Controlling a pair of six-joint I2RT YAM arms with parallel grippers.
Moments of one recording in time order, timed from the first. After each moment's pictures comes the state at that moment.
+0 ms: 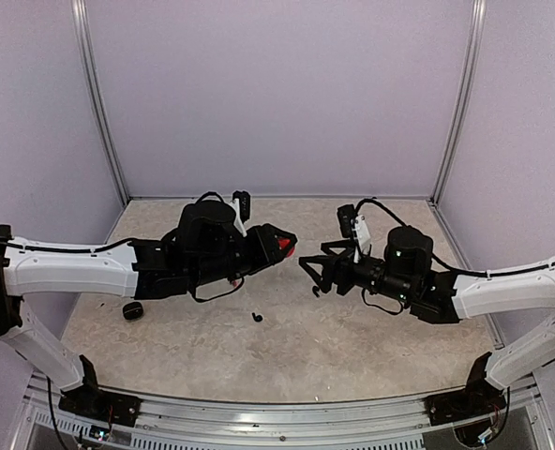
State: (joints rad) left arm -1.06 1.51 1.06 0.12 -0.22 -0.94; right arm 0.89 1.31 0.63 0.55 -0.06 0.27
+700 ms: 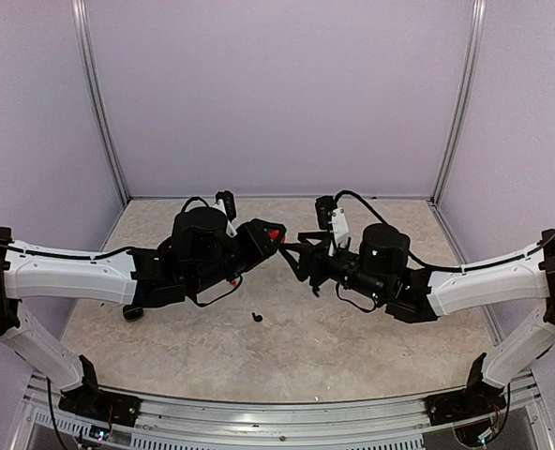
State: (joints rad) left arm -1.07 1.49 0.98 0.26 -0.37 -1.01; right arm 1.01 1.49 0.77 0.67 0.13 0.26
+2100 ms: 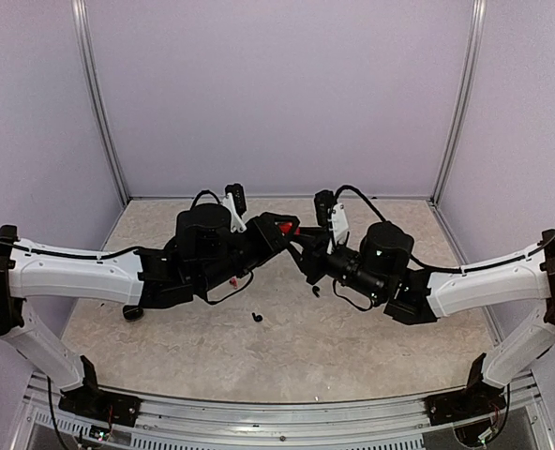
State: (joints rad) left arm -1.10 1.53 1.02 0.36 -0.35 -1.00; right arm 1.03 1.49 0.78 0.75 0.14 0.17
